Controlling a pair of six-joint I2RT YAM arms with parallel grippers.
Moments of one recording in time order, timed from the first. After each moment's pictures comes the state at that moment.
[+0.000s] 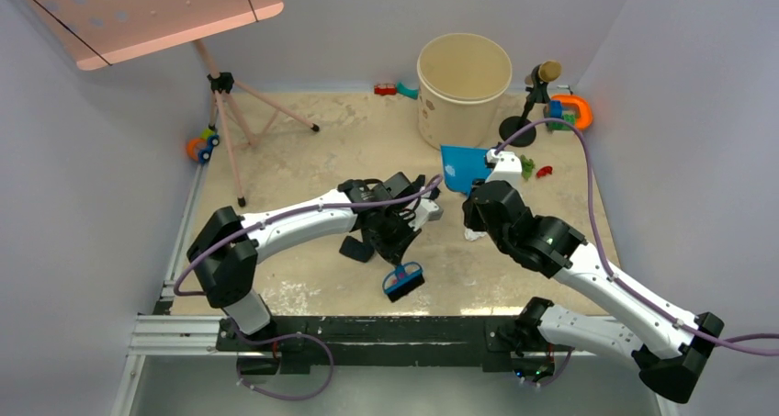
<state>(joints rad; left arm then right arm) -0.95 1.65 1.23 -0.79 0.34 -0.07 0.82 0.90 0.93 -0.69 0.56 0.60</state>
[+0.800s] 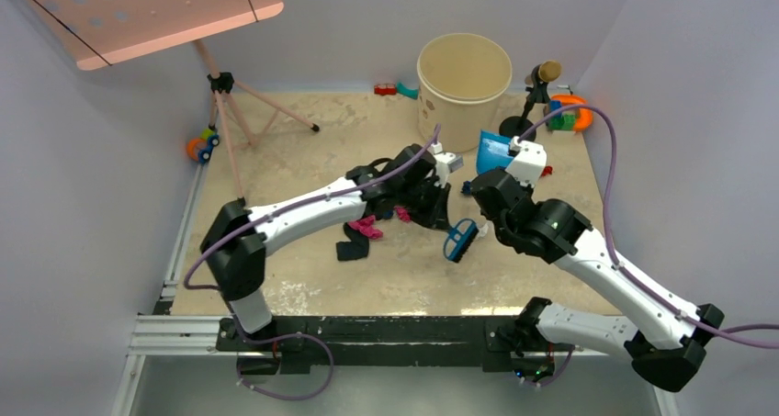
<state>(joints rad) -0.95 1.67 1.39 -0.51 0.29 -0.42 0.82 0.98 1.11 -0.96 0.81 0.78</state>
